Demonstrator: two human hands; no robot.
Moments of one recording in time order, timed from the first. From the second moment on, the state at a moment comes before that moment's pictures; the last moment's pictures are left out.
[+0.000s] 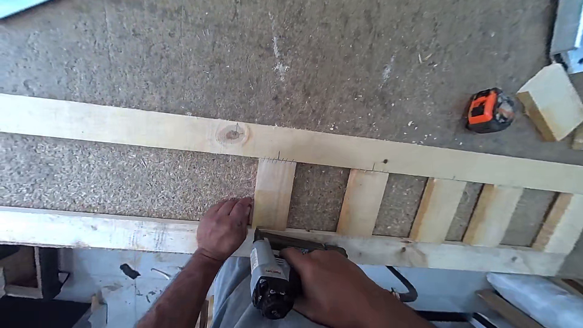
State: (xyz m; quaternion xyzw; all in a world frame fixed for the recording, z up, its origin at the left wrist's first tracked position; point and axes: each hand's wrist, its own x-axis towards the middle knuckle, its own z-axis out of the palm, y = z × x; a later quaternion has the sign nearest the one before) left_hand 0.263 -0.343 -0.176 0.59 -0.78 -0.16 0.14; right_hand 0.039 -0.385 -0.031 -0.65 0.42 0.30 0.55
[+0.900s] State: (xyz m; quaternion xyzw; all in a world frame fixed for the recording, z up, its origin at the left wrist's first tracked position) left_hand 0.259 -0.345 -0.179 0.61 -0.78 -0.12 0.10; right_hand 0.029 -0.374 -0.022 -0.57 0.50 0.34 0.56
